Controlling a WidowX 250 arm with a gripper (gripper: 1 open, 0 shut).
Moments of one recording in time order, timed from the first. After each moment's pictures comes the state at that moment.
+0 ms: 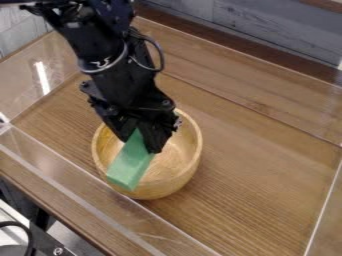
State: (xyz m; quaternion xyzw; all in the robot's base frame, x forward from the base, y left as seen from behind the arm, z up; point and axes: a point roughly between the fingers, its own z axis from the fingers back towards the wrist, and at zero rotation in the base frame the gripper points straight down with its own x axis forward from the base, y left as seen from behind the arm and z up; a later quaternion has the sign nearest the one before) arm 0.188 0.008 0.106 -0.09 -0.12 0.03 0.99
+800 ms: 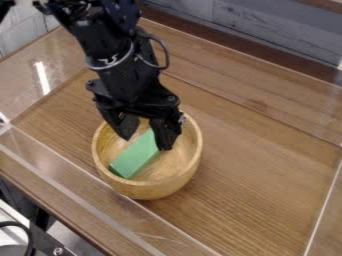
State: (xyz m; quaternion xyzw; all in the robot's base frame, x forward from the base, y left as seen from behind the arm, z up) arm 0.198 0.010 0.101 -0.09 -0.11 0.05 0.99
